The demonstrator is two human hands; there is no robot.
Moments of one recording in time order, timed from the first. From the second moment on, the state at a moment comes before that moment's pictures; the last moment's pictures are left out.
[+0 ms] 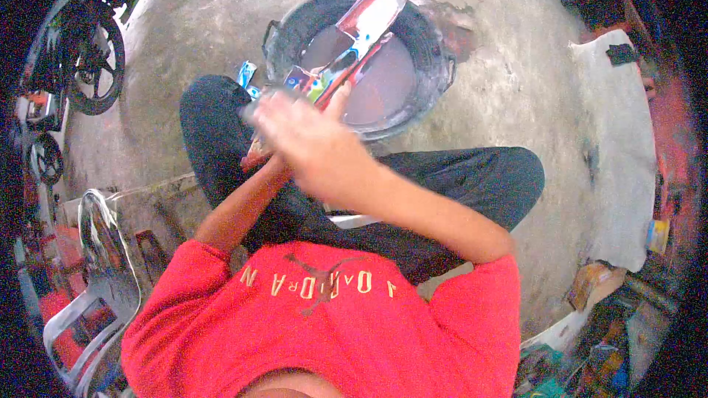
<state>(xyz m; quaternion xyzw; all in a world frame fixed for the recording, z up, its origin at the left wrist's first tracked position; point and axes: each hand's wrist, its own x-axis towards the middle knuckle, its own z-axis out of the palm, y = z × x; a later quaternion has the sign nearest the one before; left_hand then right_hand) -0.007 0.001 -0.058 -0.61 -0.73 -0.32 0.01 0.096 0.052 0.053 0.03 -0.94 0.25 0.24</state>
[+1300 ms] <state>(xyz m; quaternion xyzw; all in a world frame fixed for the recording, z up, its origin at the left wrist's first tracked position) -0.020 -0.007 -0.058 -0.59 -0.73 -0.34 0.00 0.087 0.030 0.046 0.05 -0.93 0.25 0.25</state>
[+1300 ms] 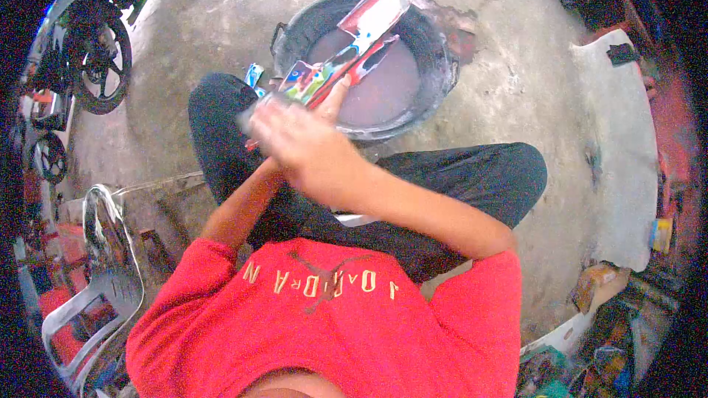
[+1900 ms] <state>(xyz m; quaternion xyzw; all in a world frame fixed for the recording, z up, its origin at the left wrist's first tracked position) -0.020 0.014 -0.072 -0.59 -0.72 -0.37 0.02 0.073 0.074 0.030 -0.01 -0.95 0.19 0.24</state>
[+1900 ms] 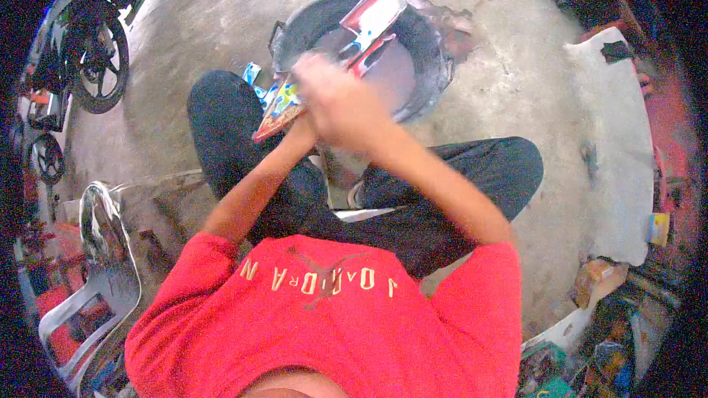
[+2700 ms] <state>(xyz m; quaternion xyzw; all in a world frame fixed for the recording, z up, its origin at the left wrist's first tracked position) -0.018 0.007 -0.071 -0.58 -0.72 -0.38 0.01 0.087 0.046 0.046 0.00 -0.97 0.14 0.22</state>
